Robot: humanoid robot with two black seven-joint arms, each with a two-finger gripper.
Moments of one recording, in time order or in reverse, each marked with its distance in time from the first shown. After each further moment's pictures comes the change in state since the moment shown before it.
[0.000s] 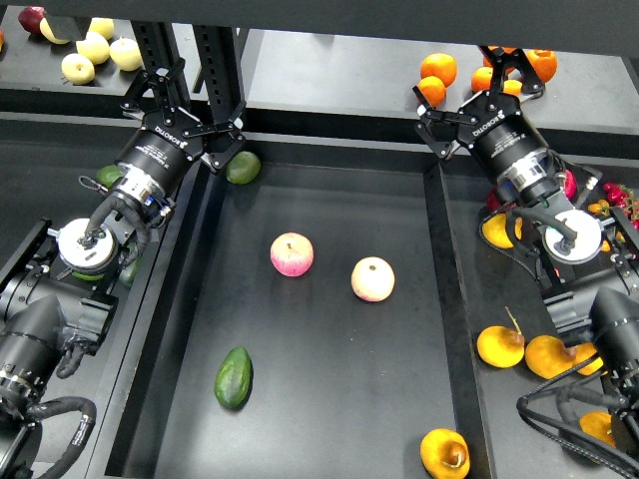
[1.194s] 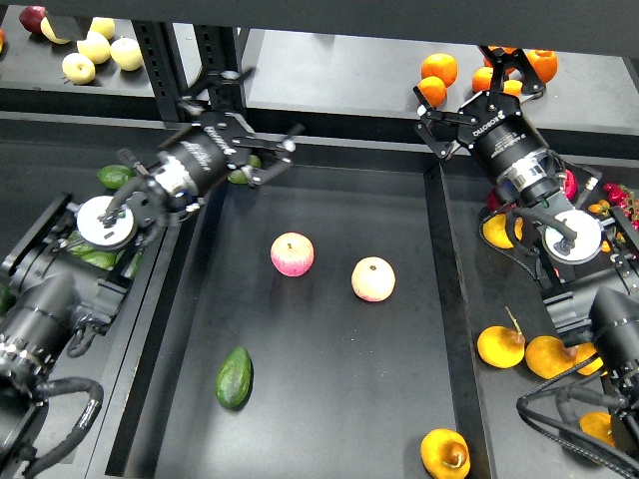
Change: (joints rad) left arm -0.139 0.059 0.245 0.034 -0.001 0.000 0.233; right arm 0.000 0.000 0.000 -0.005 0.000 0.002 0.000
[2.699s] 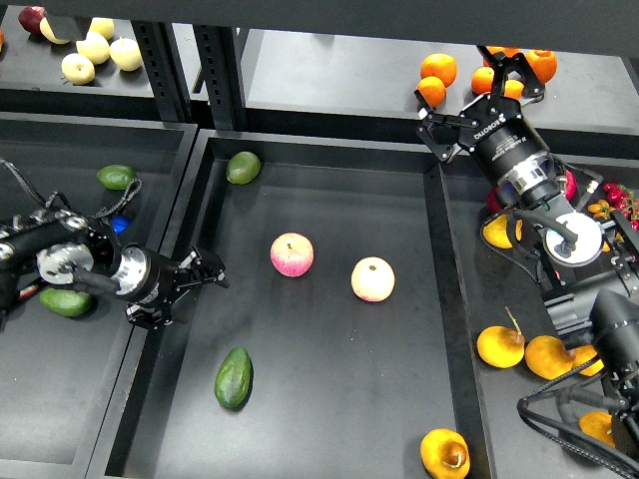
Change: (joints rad) left arm -0.152 0.364 1.087 -0.098 0.392 0.000 0.000; right arm -0.011 0.000 0.005 -0.002 -0.002 0.000 -0.002
